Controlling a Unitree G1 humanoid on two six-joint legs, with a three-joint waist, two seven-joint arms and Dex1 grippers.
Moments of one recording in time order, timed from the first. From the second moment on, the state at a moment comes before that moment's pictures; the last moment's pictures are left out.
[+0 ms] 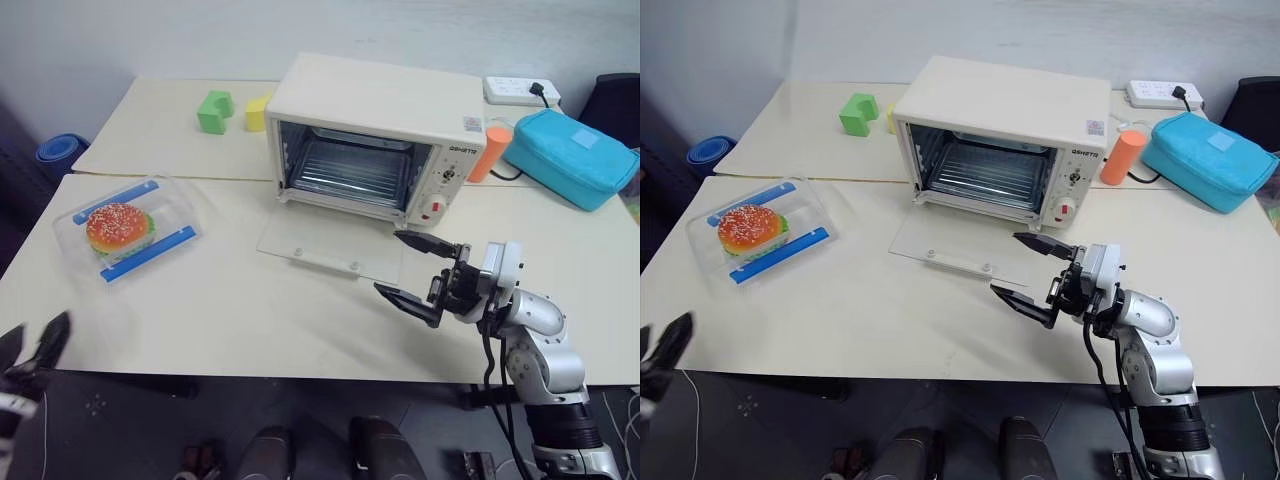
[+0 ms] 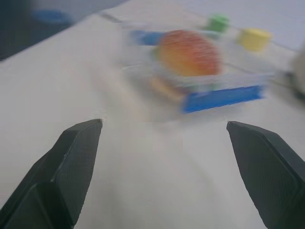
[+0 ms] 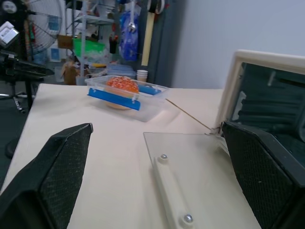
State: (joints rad) left arm 0.36 0.42 1.00 -0.17 -0.83 0.48 -0.40; right arm -0.23 -0.45 -0.05 -0.14 0.56 -0.06 1.11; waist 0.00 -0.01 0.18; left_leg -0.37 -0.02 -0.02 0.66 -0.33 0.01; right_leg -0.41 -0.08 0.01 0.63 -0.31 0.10
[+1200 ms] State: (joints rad) left arm -0.49 1.03 0.55 0.54 -0.56 0.99 -0.29; right arm -0.18 -0.46 -0.05 -0.20 0.52 -0.06 1.02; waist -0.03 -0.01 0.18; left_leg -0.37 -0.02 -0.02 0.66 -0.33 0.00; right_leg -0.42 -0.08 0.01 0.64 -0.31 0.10
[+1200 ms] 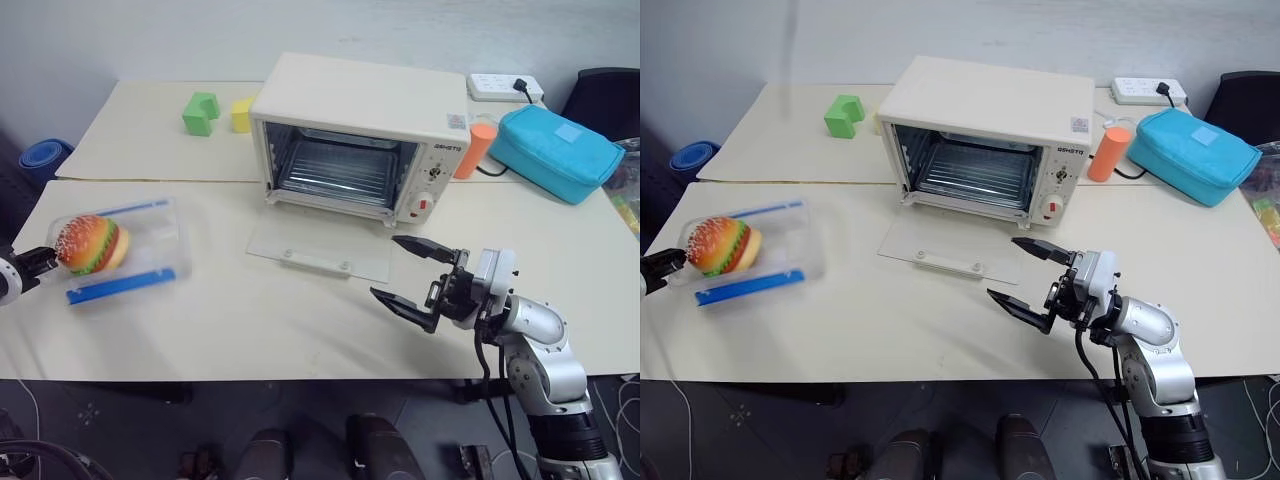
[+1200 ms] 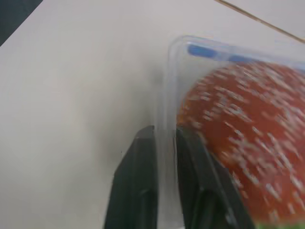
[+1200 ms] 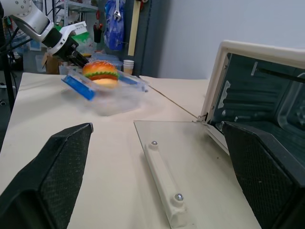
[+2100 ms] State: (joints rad) left arm -1.01 0.63 0.11 0.17 -0.57 1.37 -0.33; right arm 0.03 -0.55 -0.18 -0.27 0.49 -0.06 0.95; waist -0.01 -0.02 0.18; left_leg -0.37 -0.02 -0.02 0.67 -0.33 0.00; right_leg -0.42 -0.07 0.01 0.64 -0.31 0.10
